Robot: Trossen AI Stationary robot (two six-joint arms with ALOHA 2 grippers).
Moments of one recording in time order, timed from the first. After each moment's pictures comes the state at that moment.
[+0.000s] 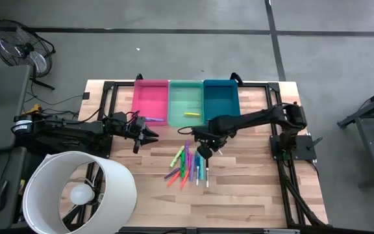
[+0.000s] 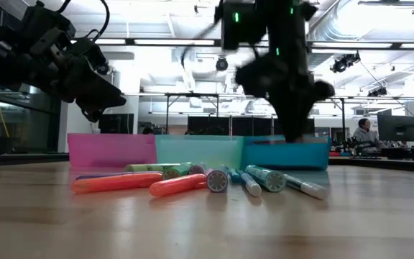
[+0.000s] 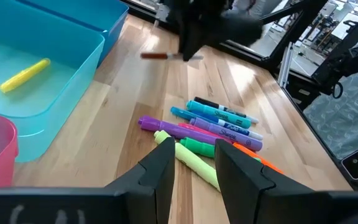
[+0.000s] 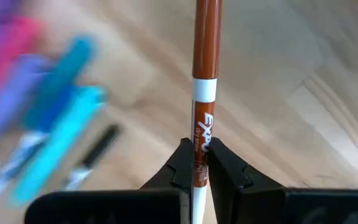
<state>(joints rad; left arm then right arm) 0.22 0.92 0.12 0.57 0.33 -0.29 0.02 1.87 1.38 -1.07 -0.03 0.90</state>
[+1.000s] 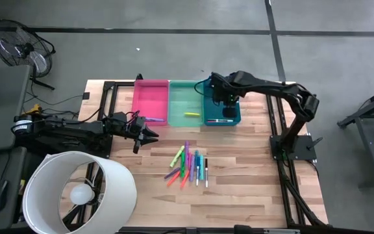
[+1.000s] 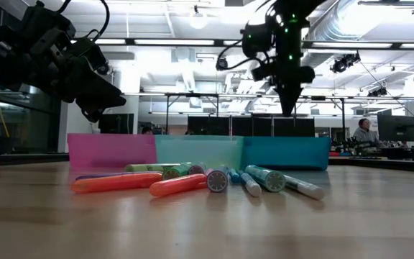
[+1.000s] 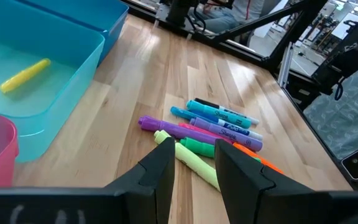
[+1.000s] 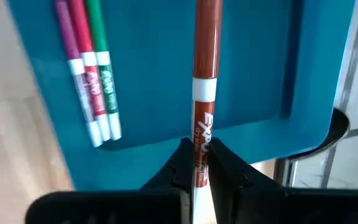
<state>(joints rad) 0.22 0.92 0.12 0.57 0.33 -0.29 -0.49 1.73 1.43 -1.14 0.24 -0.42</state>
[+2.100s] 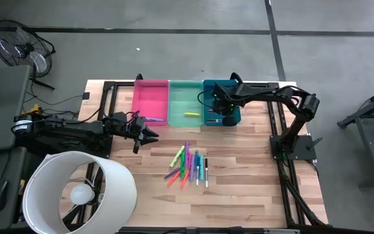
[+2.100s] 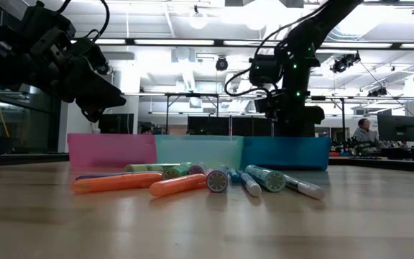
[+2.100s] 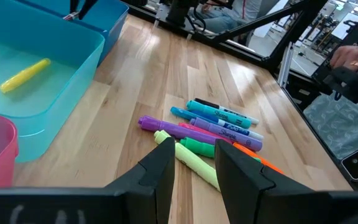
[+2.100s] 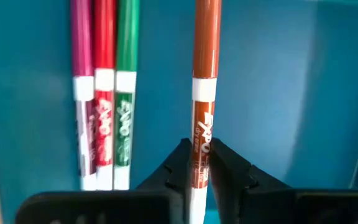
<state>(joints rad) 0.22 0.92 0.12 0.57 0.33 -0.29 -0.51 1.73 1.09 -0.68 0.10 -0.59</state>
